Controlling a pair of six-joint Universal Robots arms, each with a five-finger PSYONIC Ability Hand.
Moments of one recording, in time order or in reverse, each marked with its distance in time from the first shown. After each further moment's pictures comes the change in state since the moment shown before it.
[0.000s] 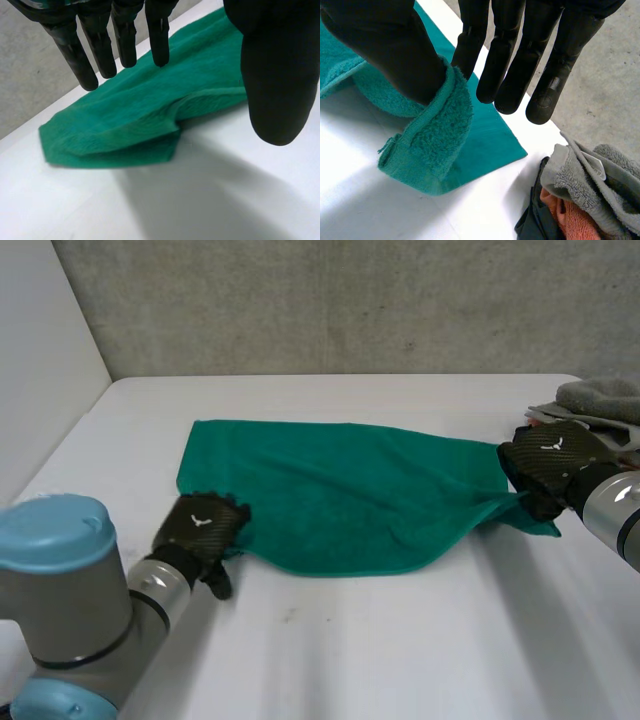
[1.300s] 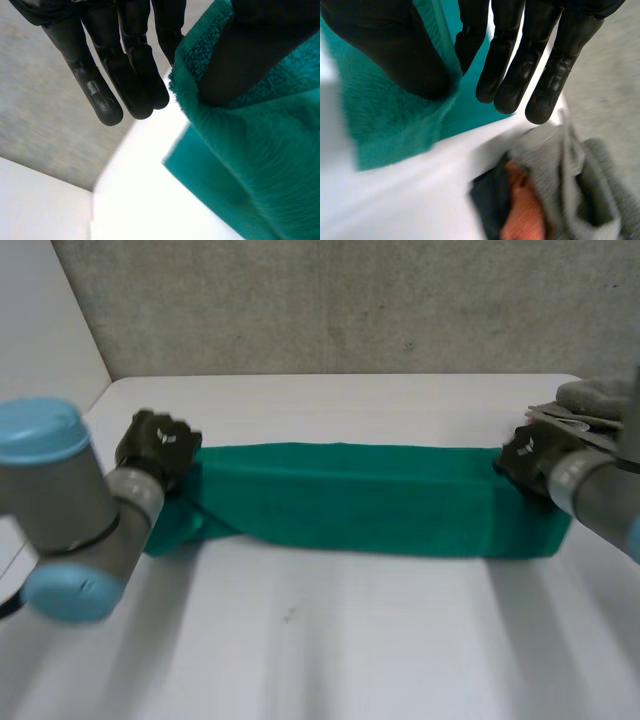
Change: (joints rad) left arm 0.109 -0.097 0.333 -0.066 -0.078 0.378; right arm 0.085 0.309 -0.370 0.195 0.202 -0.406; left_hand 0.793 0.871 0.862 0.880 0.839; right_hand 0.000 0.003 0.000 0.000 0.000
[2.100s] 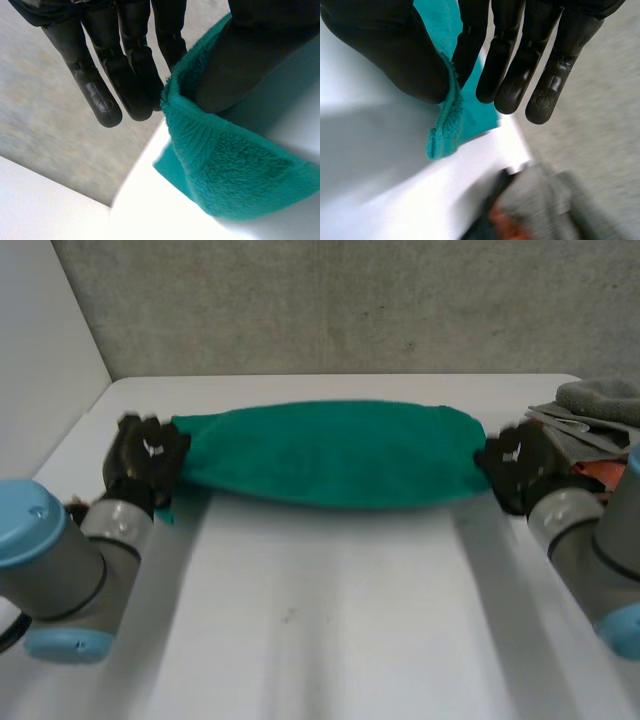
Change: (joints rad) left arm 0.073 0.070 -0.362 0.478 0.116 0.011; right arm 0.031 -0.153 0.451 -0.544 -0.048 0.171; left_hand 0.000 0.001 0.001 0.001 0.000; right_hand 0.000 0.000 0.003 0.000 0.006
